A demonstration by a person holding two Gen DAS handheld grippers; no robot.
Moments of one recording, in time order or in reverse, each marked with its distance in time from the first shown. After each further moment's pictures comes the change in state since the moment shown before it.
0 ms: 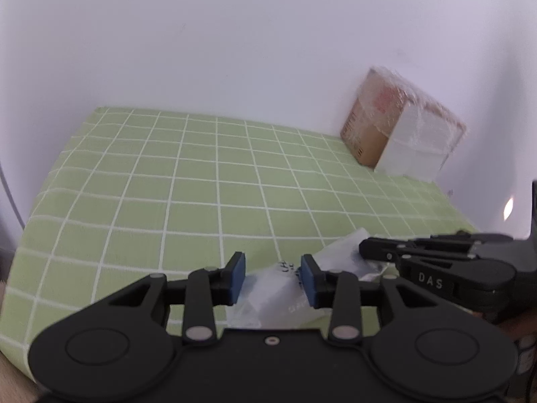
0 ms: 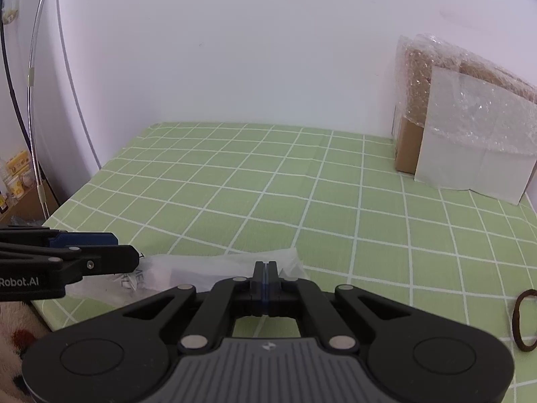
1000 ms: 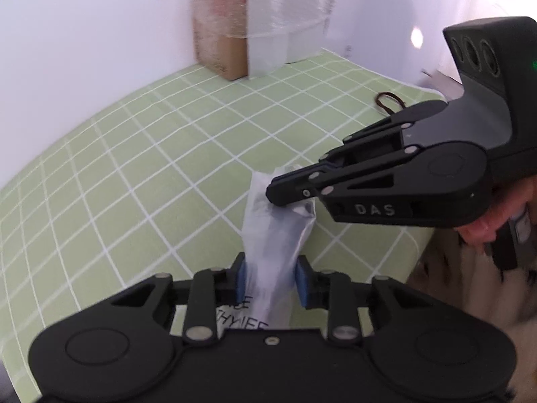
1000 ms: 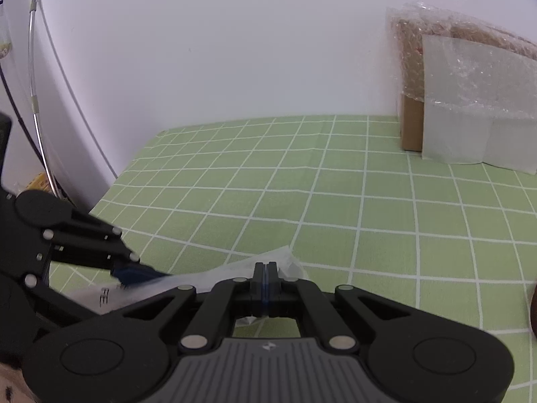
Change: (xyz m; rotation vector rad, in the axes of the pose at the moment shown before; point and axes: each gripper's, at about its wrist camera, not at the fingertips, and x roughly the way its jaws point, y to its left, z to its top) left arm 0.029 -0.052 0.023 0.421 0.308 -0.184; right arm 0.004 -0.026 0.005 0.106 0.040 0.128
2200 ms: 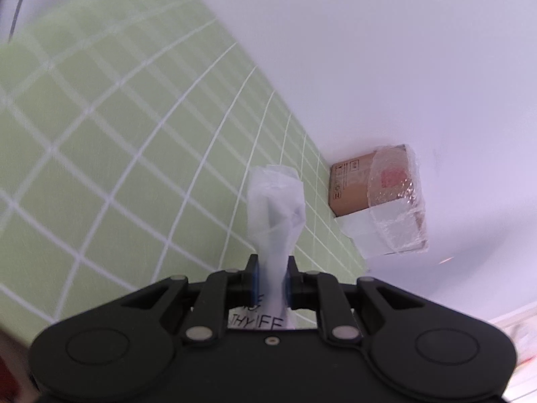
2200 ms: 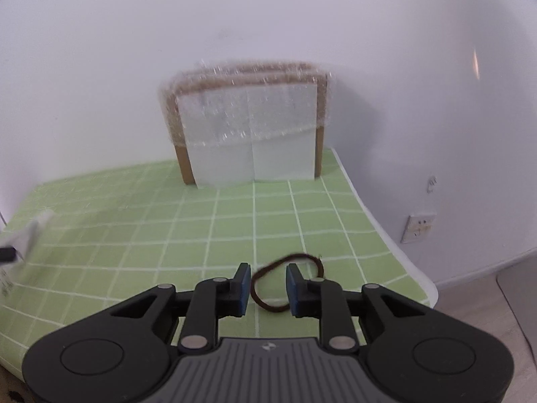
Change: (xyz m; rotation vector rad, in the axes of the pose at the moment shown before) left arm -0.027 0.098 -0.064 -1.086 -0.345 -0.199; right arm -0.114 -0.115 -0.025 0.082 -0.142 -0.444
